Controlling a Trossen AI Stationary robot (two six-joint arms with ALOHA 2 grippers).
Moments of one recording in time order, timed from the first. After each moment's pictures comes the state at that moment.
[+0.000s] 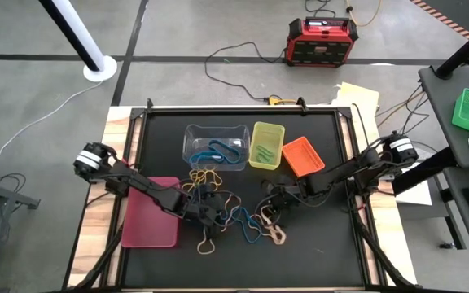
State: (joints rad) left arm -0.39 1.71 0.85 -0.04 -0.38 -0.48; right arm 0.22 1.61 0.76 -0.14 0.03 0.46
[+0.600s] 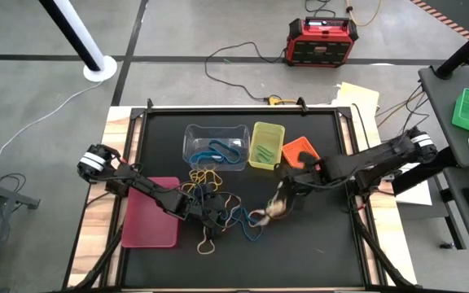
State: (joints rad) left arm -0.39 1.75 0.85 -0.04 -0.39 -0.51; right arm 0.23 1.40 1.12 -1.02 0.31 0.49
